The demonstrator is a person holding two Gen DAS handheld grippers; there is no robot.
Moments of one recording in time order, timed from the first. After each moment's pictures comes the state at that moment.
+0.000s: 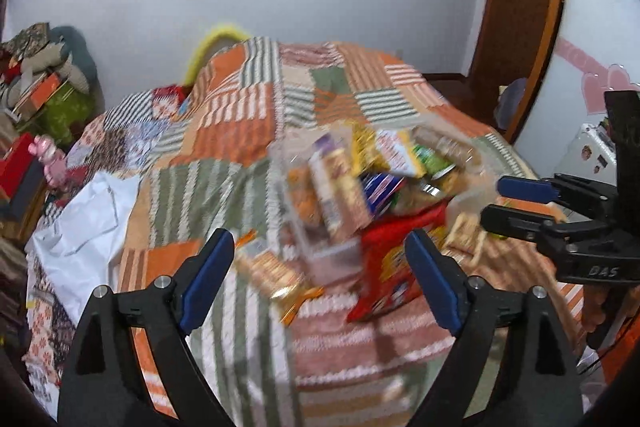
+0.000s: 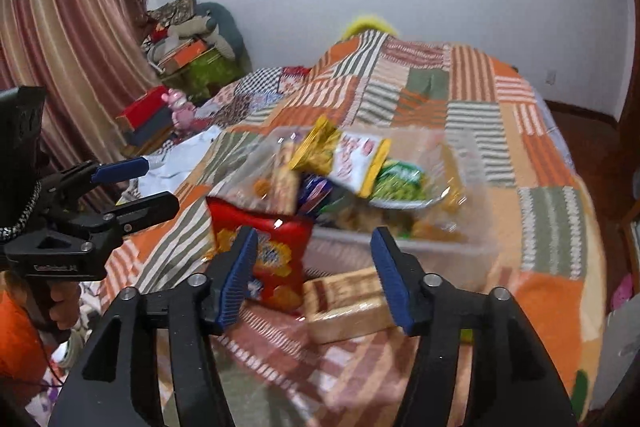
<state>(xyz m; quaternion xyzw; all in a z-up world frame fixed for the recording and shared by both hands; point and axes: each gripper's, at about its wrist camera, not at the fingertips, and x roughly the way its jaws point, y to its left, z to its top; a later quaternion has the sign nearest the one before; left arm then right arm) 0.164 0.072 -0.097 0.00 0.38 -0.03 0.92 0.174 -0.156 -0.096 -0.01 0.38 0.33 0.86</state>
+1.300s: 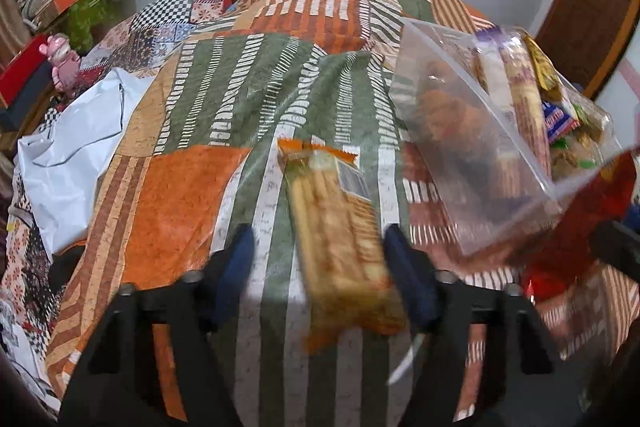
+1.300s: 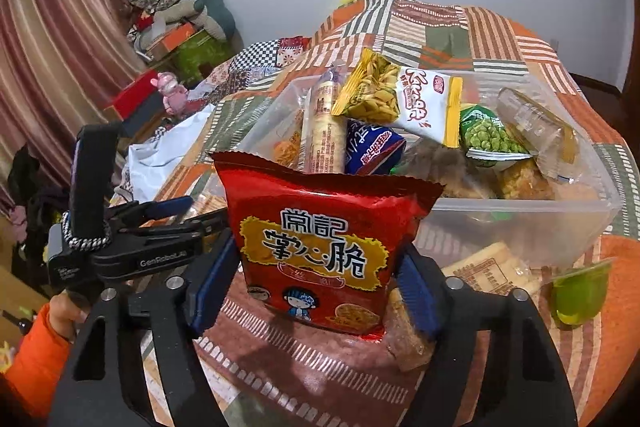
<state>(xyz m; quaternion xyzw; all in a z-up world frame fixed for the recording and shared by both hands) 0.207 0.152 -0.214 -0.07 0.47 0.04 0.88 0.177 -0.100 -0.142 0.00 0.42 0.31 0.85</state>
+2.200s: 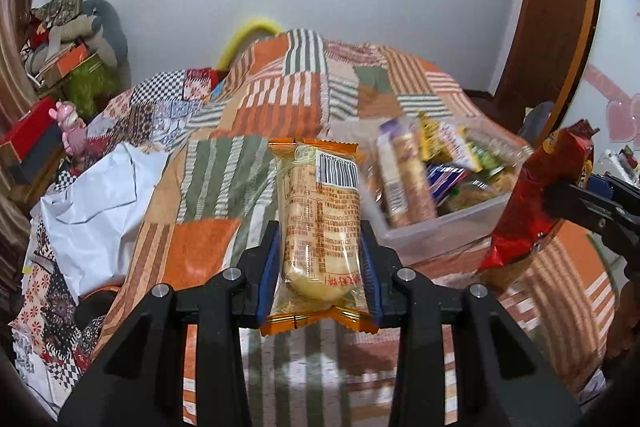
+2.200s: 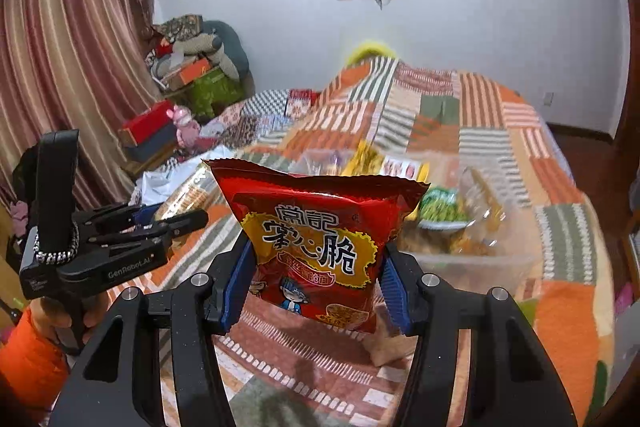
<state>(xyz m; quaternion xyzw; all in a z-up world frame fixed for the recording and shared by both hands) 0.155 0.113 -0.114 -0.04 0.36 0.01 0.93 0.152 -0.128 -0.075 -0.01 0.32 0.32 0.89</state>
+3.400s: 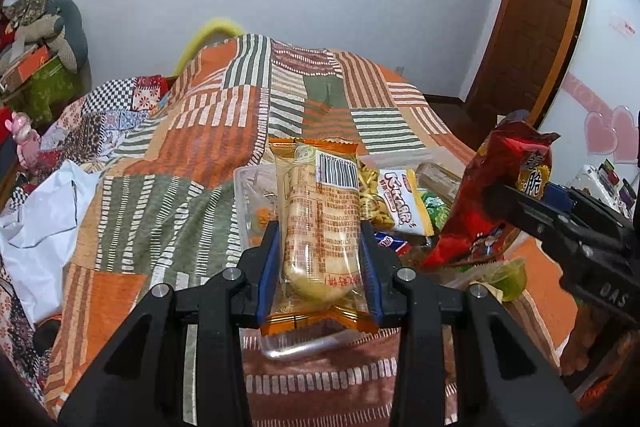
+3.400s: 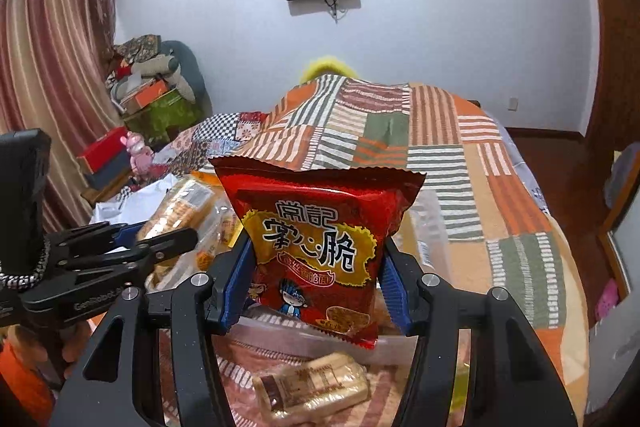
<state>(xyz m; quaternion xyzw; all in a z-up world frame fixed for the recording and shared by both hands) 0.240 0.061 -0.118 -0.07 0.37 -0.04 0.93 0.210 -0.149 -0.083 0.00 0.31 0.26 0.91</state>
